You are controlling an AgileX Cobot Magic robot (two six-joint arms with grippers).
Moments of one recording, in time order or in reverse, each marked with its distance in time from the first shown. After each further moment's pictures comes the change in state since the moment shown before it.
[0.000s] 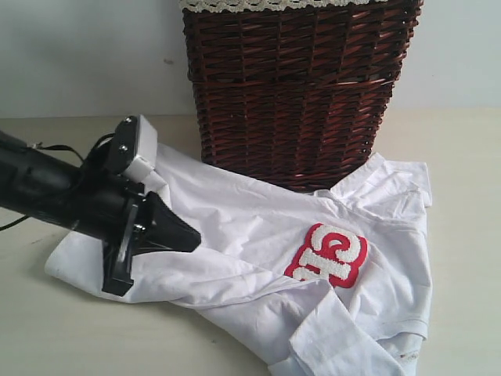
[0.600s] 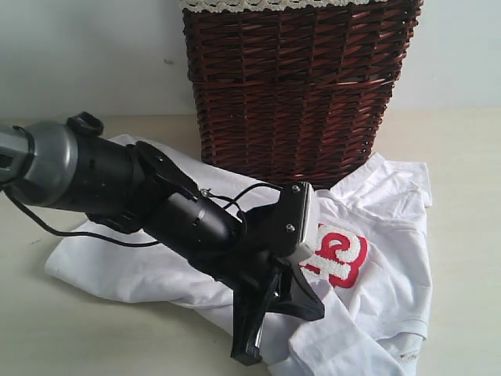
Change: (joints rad) left arm -0.420 0.254 -0.231 0.002 -0.124 -0.002; right arm 0.000 0.000 0.000 0.000 0.000 0.000
